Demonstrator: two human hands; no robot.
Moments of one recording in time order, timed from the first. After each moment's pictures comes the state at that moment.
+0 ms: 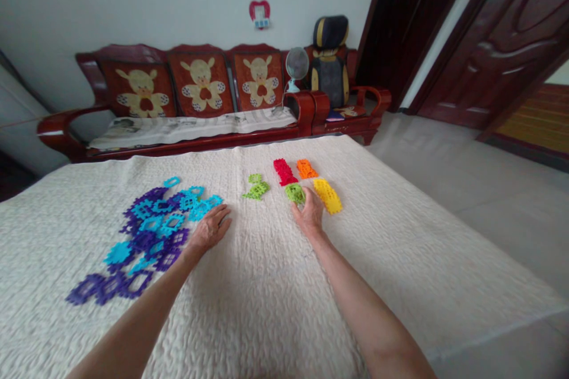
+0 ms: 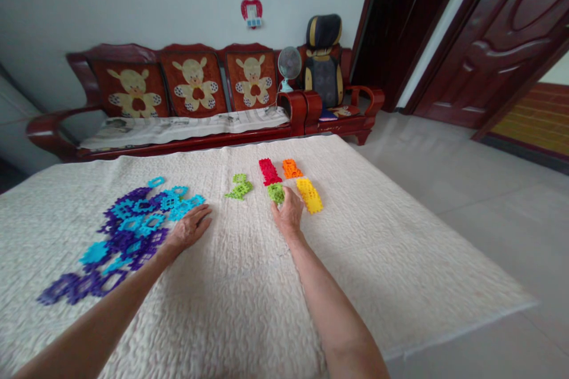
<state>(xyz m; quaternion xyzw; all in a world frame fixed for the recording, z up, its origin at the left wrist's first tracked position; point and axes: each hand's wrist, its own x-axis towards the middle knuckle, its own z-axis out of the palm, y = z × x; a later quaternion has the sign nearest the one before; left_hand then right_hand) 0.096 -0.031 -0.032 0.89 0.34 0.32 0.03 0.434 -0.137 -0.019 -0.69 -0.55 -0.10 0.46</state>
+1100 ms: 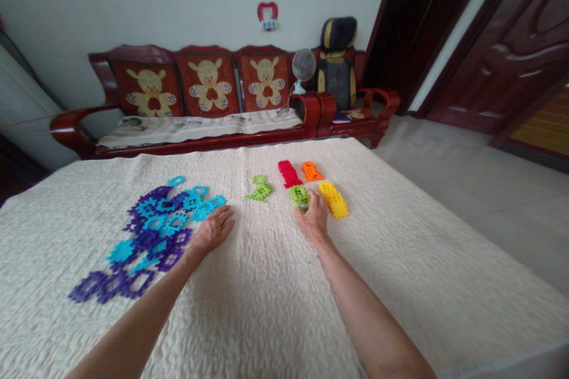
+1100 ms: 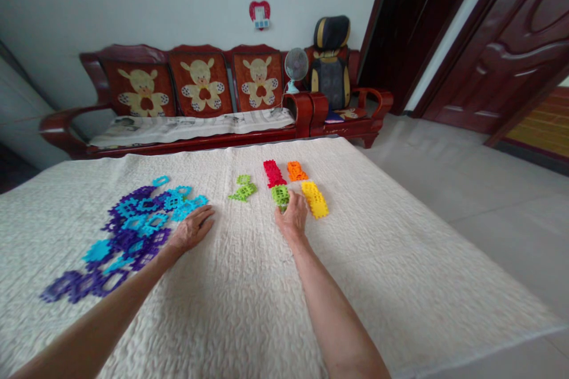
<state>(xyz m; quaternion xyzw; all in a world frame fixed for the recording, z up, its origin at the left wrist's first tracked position) 0.096 -0.030 -0.033 0.89 0.34 0.31 0.01 0.430 -0.137 -0.012 -0.73 -0.52 -0.09 0.43</state>
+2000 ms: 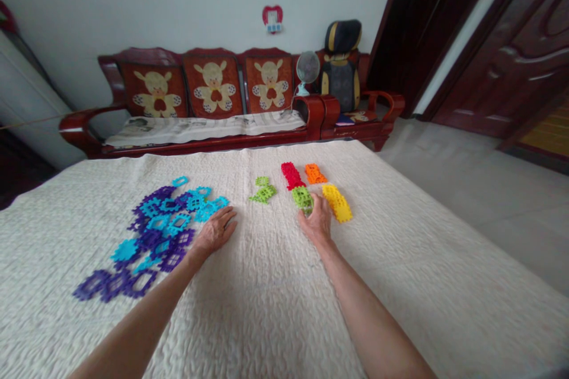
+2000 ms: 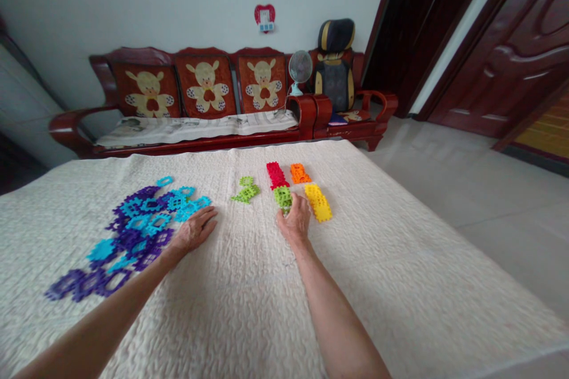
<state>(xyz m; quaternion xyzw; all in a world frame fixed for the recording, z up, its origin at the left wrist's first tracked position) 0.095 -0.030 -0.037 0.89 0.34 0.31 0.00 0.430 -0.139 -0.011 -0.71 -0.53 -0.10 0.45</state>
